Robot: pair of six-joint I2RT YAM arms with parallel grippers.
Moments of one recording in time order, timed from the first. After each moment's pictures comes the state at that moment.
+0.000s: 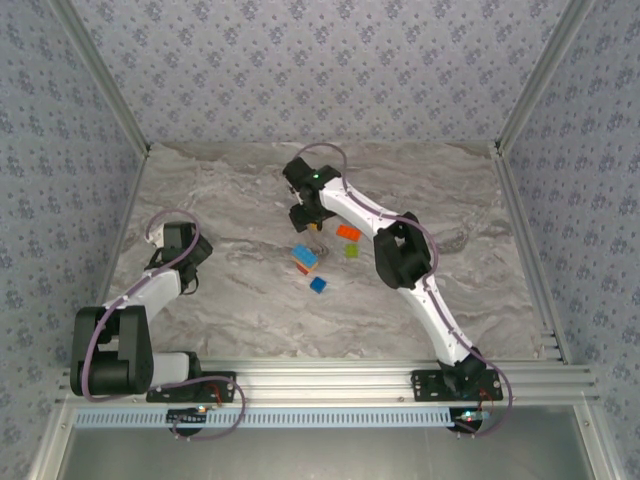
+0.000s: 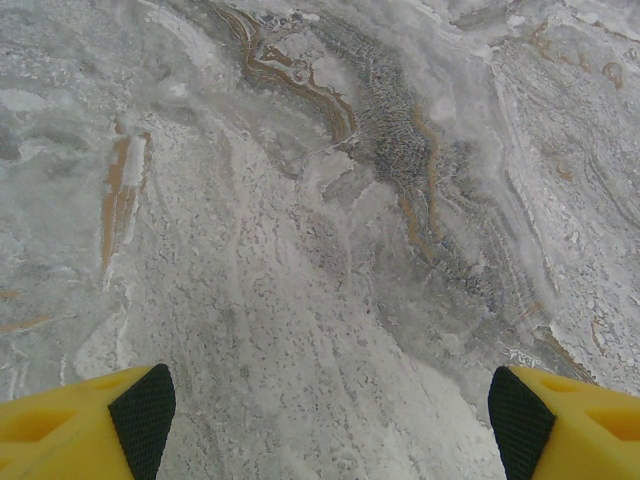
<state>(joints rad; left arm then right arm) -0.01 1.30 0.55 -0.09 -0.28 -0.67 0.68 2.50 2.29 -1.05 0.13 0.16</state>
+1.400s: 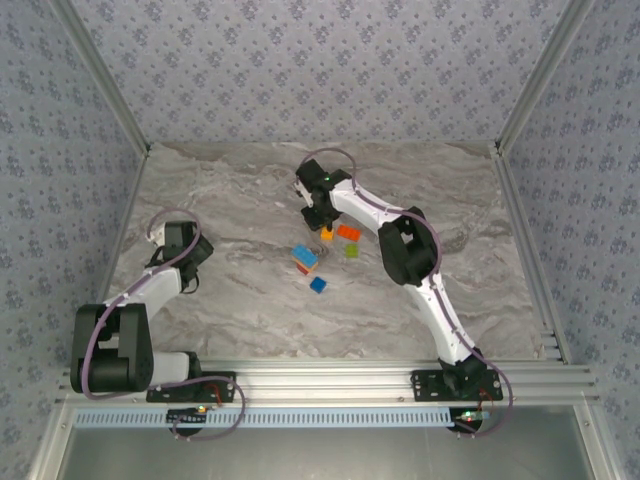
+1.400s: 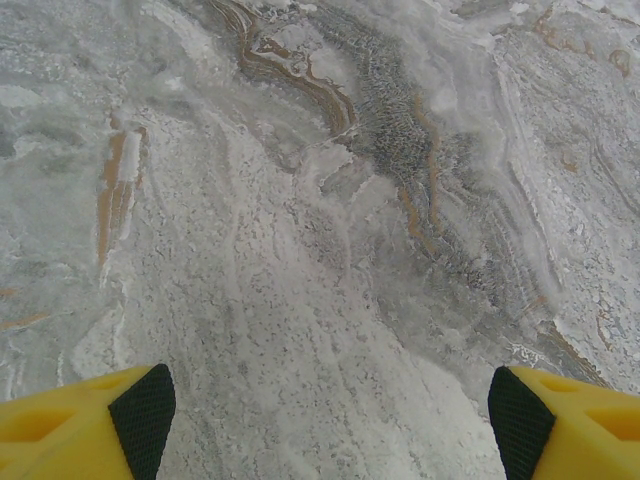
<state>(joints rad) -0.02 1.31 0.56 -0.11 -0.29 -0.67 0.63 2.45 2.12 -0.90 0.06 0.01</state>
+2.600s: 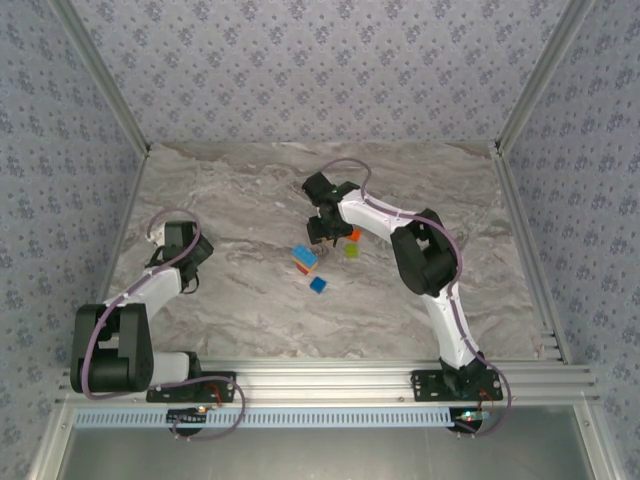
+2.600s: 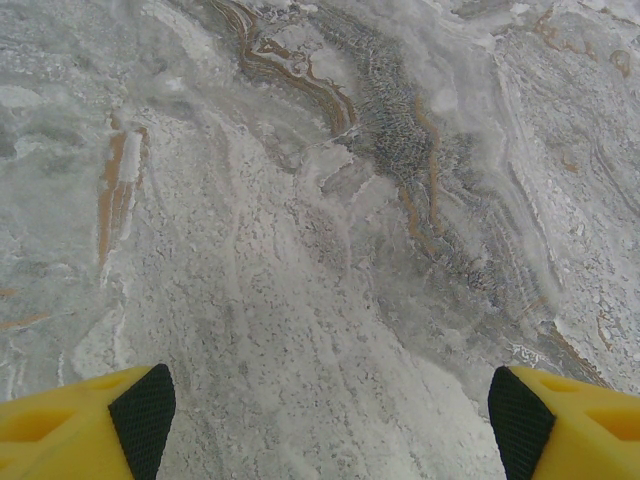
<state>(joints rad) -0.02 1.31 0.56 -0.11 -0.29 -0.67 0.66 2.23 1.78 -0.82 0.07 0.34</state>
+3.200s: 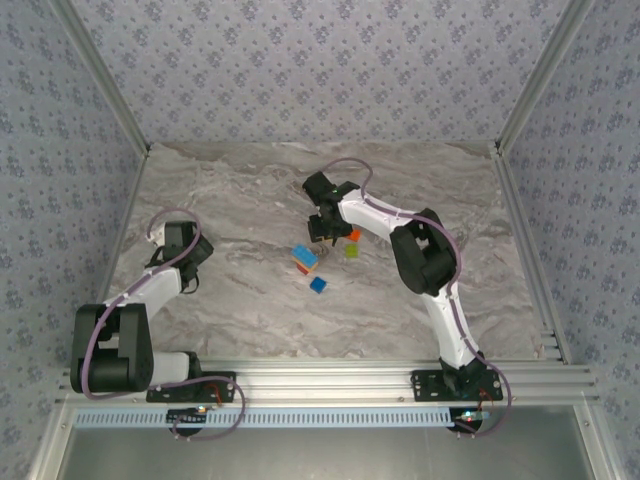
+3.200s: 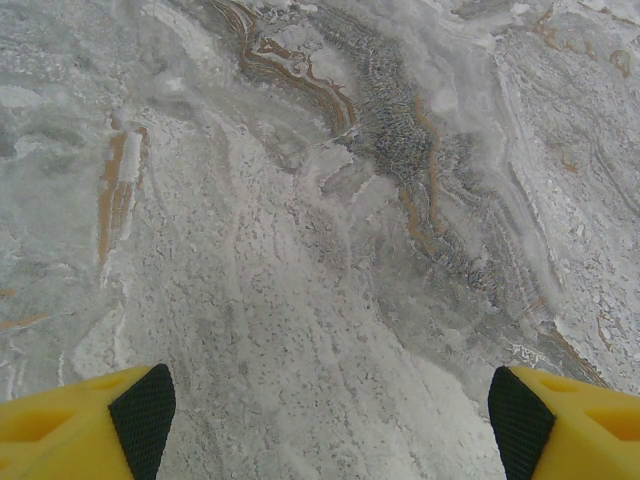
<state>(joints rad) -0.02 1.31 0.56 -0.11 -0.29 -0.67 0.65 2.24 1.79 -0.80 0.06 0.39</state>
